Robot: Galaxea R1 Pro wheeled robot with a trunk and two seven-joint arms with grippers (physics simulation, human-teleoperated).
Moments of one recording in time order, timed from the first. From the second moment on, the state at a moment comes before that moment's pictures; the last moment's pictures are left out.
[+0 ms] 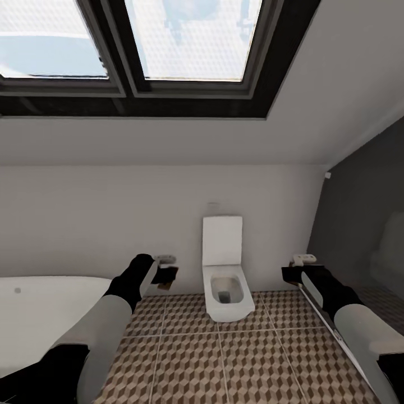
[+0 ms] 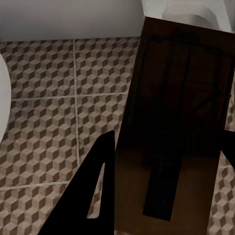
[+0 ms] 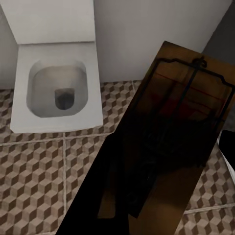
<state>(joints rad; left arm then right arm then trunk) -0.92 -0.14 0.03 -0.58 0.01 0.81 0.08 -0.88 -0.24 0.18 -0.54 -0.22 0.50 0.03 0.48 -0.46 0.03</state>
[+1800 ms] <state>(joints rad) -0.92 -0.14 0.04 -0.57 0.01 0.78 0.09 -0.88 -0.25 0.18 -0.51 -0.21 0.50 0.02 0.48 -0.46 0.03</state>
